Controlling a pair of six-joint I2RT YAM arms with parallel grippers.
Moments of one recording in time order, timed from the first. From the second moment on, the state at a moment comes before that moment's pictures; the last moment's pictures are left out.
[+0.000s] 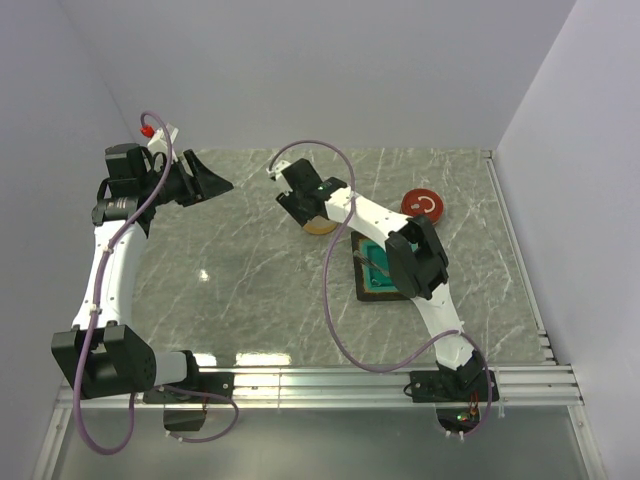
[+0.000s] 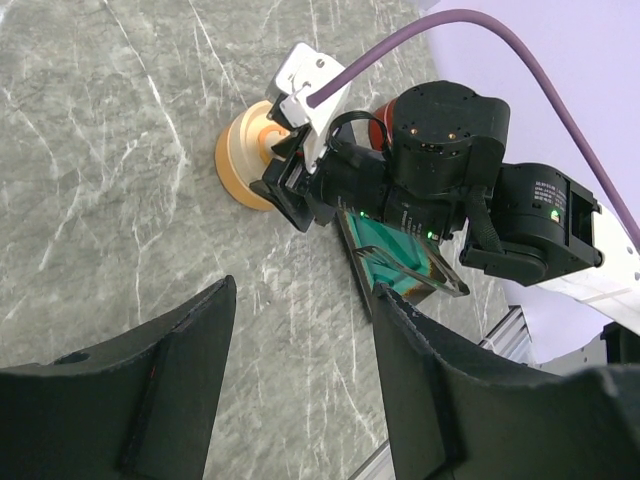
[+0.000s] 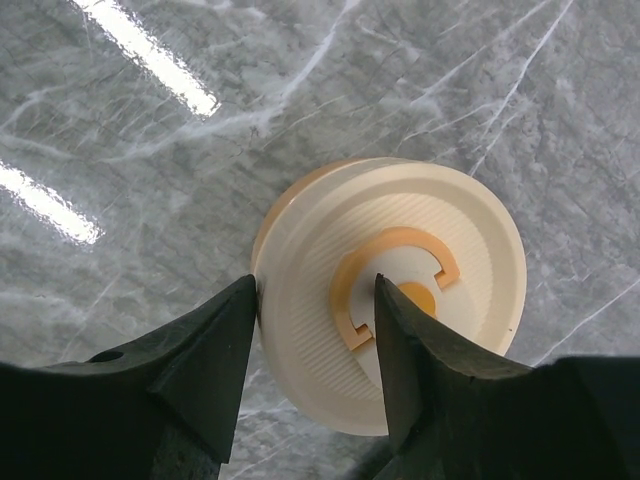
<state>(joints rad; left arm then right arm) 0.13 1.29 1.26 -0.45 0.80 -0.38 0.72 2.28 1.96 -0.56 0.18 -0.21</state>
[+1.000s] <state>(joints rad) 0.13 1.31 1.26 -0.45 0.80 -0.40 0.48 2.14 1.72 -0.43 0.17 -0.20</state>
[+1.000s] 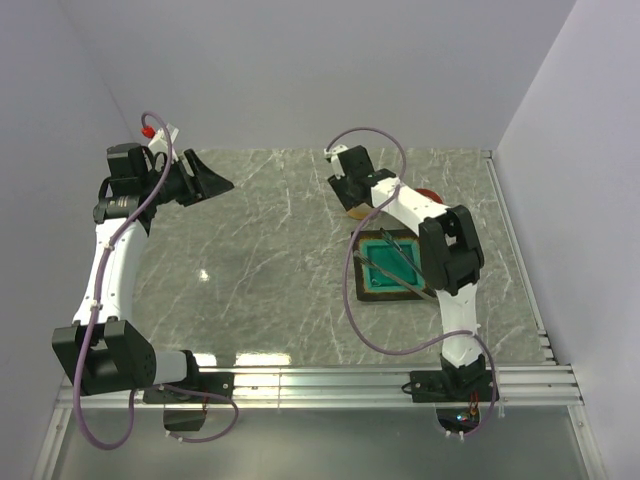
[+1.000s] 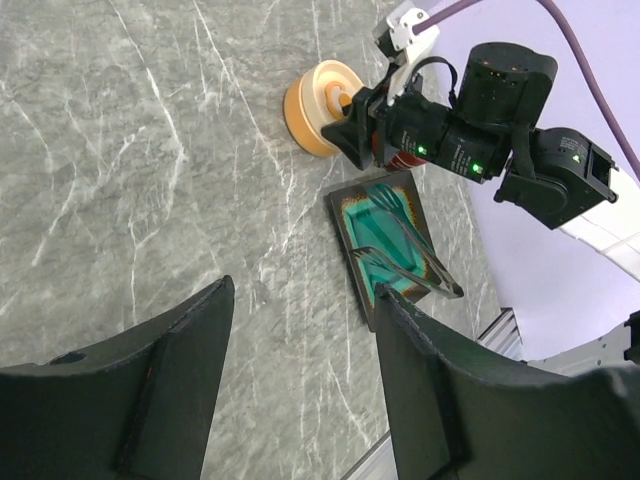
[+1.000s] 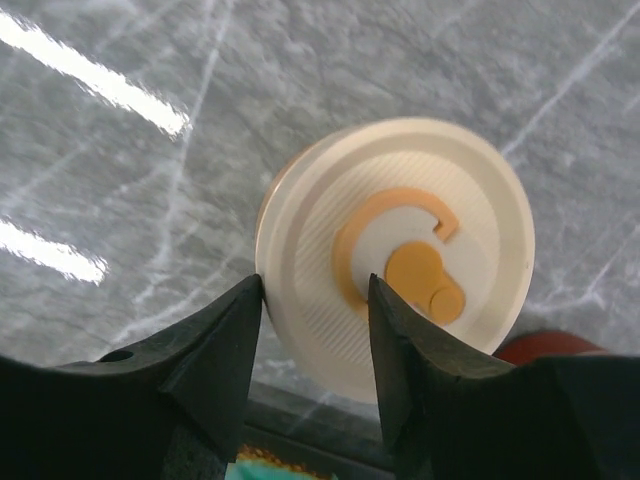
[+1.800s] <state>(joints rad) 0.13 1.32 1.26 -0.42 0.81 -0.43 0.43 2.02 1.56 -0.50 0.14 -0.23</state>
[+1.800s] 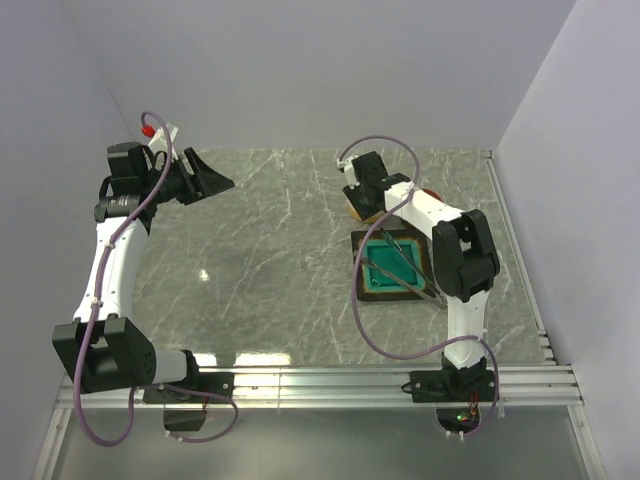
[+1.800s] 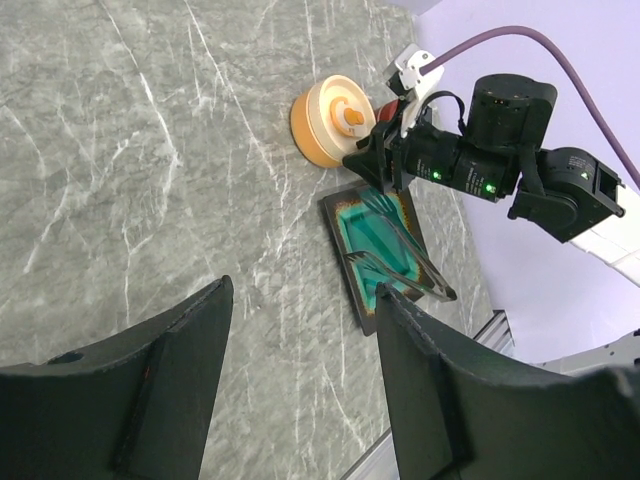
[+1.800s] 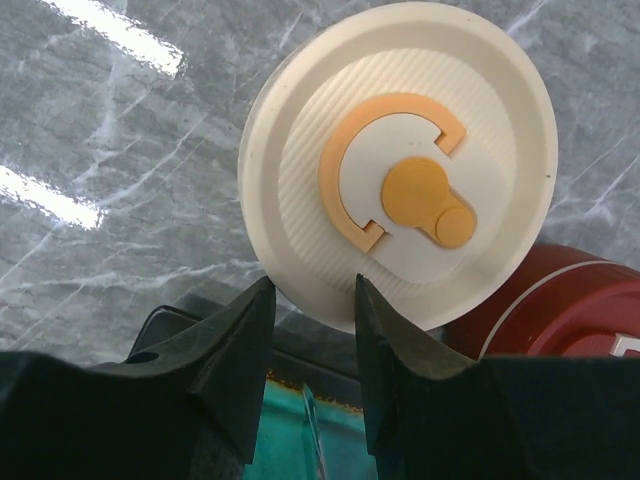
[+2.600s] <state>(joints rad) 0.13 1.32 1.26 -0.41 0.82 -0.43 0.39 2.00 1.55 -0.57 0.14 -0.25</state>
